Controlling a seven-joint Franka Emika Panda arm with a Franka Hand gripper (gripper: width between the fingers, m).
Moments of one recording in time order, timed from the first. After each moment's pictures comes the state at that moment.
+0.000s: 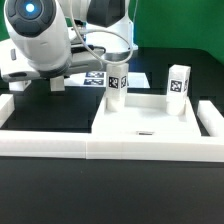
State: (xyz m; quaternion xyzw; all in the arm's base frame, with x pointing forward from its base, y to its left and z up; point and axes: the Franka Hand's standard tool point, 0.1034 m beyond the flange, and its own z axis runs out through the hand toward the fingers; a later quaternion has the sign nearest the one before) arm 0.363 -0.135 0.016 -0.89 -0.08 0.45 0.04
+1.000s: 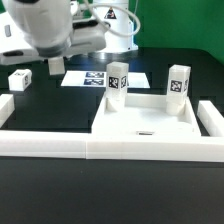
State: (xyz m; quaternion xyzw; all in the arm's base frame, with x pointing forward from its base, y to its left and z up) arm 0.419 -0.114 0.094 -0.89 -0.11 0.44 0.03
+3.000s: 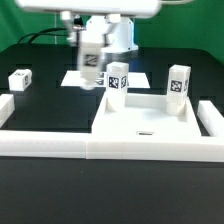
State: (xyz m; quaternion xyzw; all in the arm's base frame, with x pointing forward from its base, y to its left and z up) arm 0.591 -0.017 0.145 -0.98 -0.05 -0.17 0.00
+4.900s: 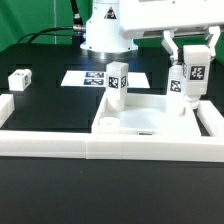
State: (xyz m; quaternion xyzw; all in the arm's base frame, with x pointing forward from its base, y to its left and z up) arm 0.596 0.089 0.116 -0.95 -0.03 -0.31 0.03
